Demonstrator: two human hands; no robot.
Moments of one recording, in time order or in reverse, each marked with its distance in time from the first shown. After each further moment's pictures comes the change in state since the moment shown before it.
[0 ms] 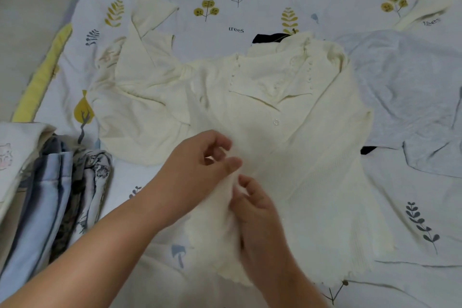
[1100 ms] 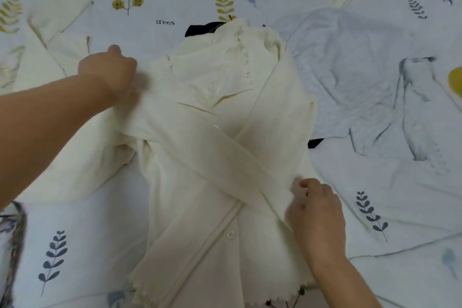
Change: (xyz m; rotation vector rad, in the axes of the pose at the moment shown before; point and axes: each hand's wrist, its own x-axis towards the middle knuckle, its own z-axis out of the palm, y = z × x) left_hand 0.228 0.000 -0.021 1.476 0.056 0.084; right_hand 0.034 -0.050 -0.175 -1.337 0.723 -0.133
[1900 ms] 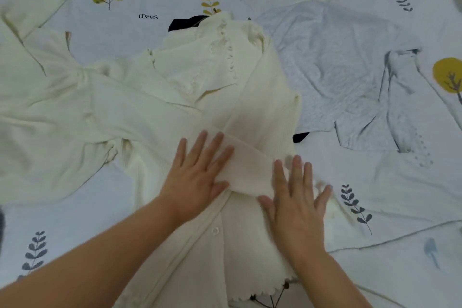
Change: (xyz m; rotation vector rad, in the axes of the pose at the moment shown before) left_hand -0.143 0.149 0.076 -0.217 0.159 0.555; right_hand 0.000 0.022 0.017 -0.281 -0.023 -0.323
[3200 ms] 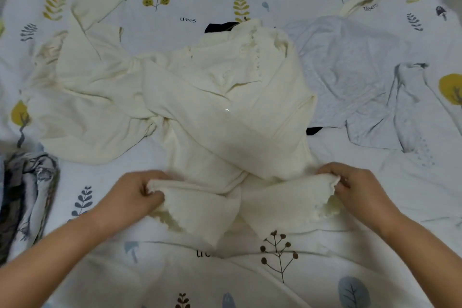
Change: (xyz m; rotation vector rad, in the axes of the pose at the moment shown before) left_hand -0.137 -0.043 -0.048 -0.973 -0.005 -0.568; right_hand 0.003 0.058 -0.075 0.434 -0.137 -0.144
